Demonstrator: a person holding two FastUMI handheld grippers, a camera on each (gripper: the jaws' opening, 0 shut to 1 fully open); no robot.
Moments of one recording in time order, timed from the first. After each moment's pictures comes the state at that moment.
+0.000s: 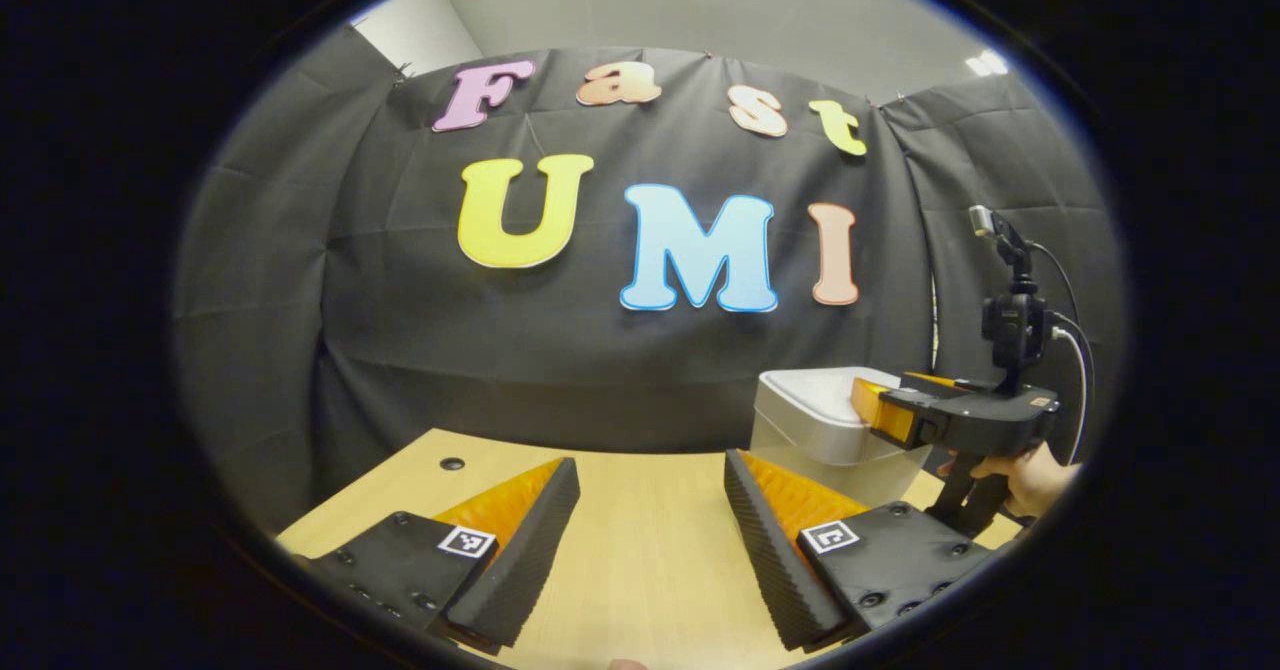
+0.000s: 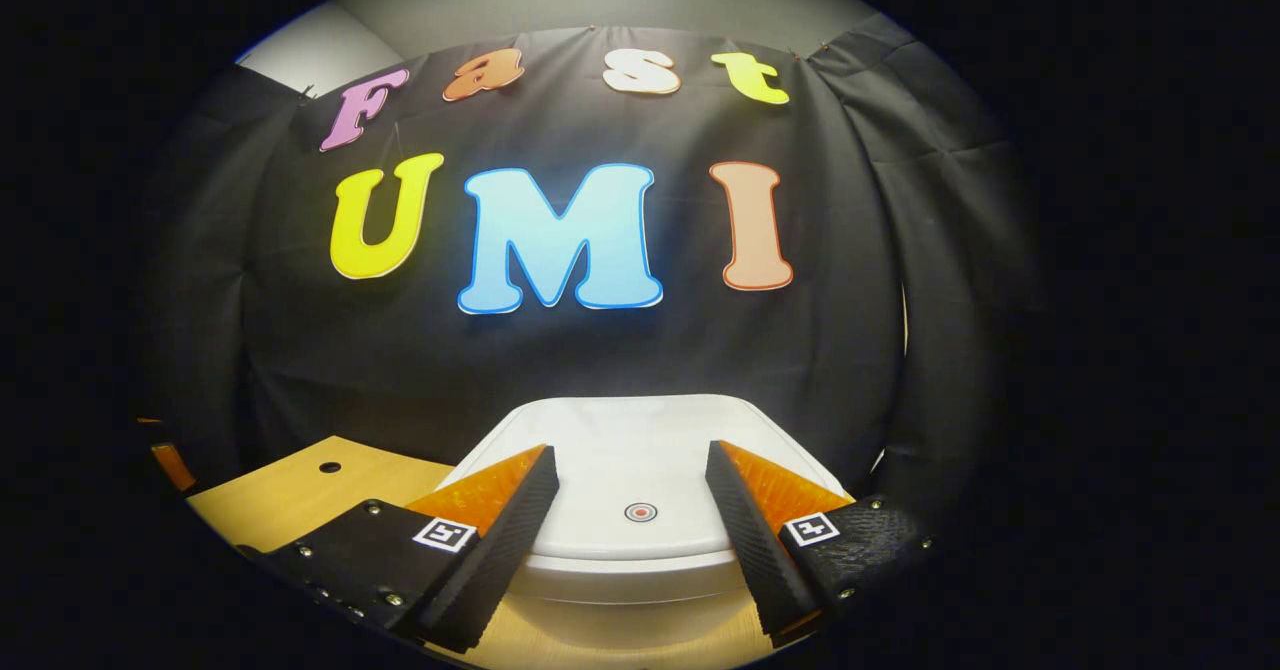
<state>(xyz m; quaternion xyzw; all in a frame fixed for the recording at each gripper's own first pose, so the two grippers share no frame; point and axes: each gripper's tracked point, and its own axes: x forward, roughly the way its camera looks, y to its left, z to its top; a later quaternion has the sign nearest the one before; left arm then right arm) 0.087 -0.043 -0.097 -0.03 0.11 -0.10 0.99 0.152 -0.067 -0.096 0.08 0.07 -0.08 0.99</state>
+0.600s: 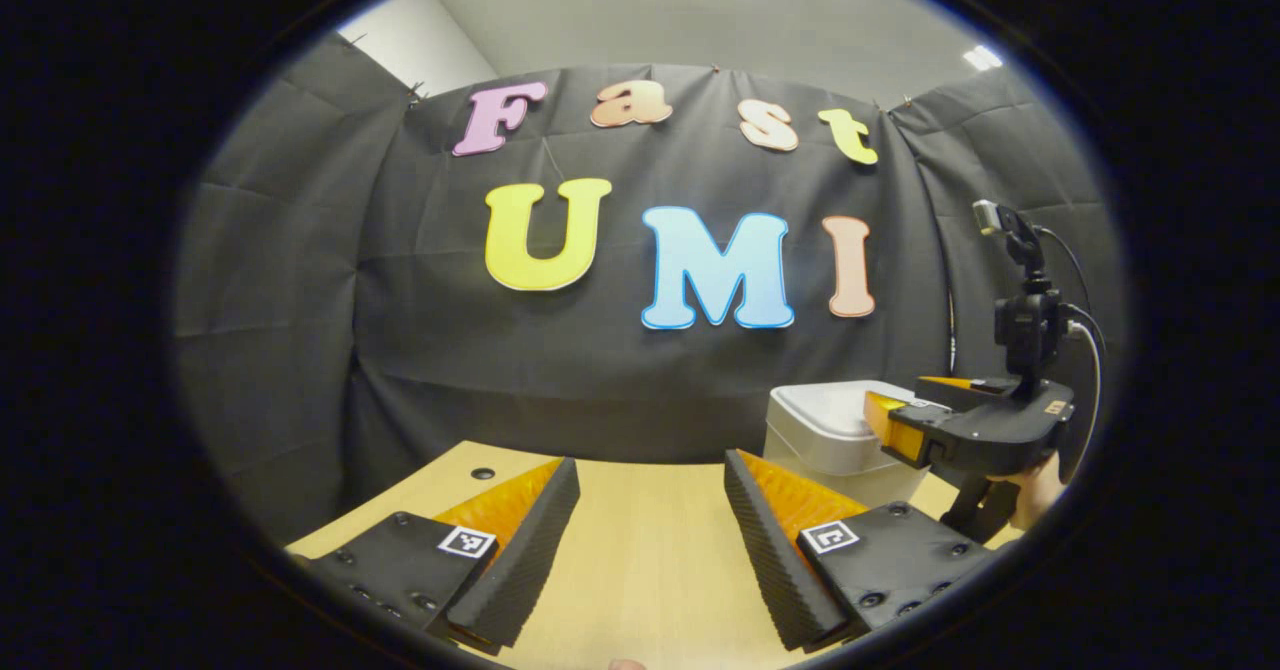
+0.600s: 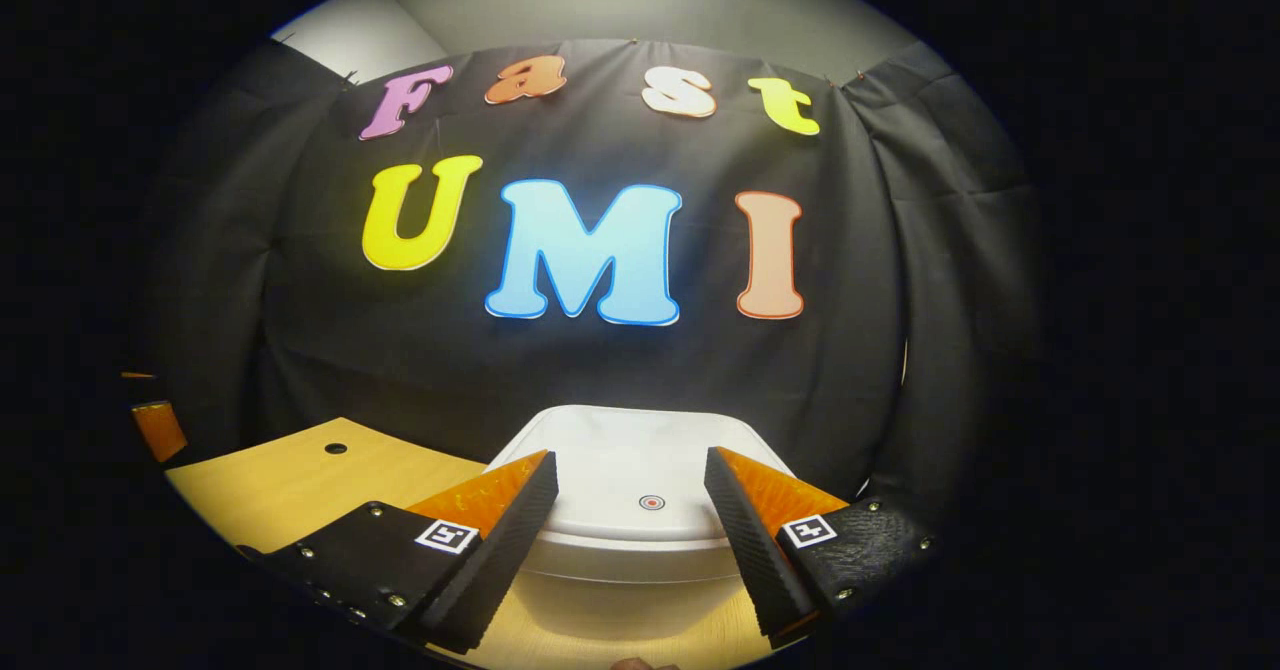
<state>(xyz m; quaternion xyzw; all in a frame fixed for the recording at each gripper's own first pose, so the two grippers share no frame) 0.056 -0.044 -0.067 -0.02 0.09 -0.06 0.99 0.115 -0.051 -0.066 0.03 0.05 -0.05 1.00</state>
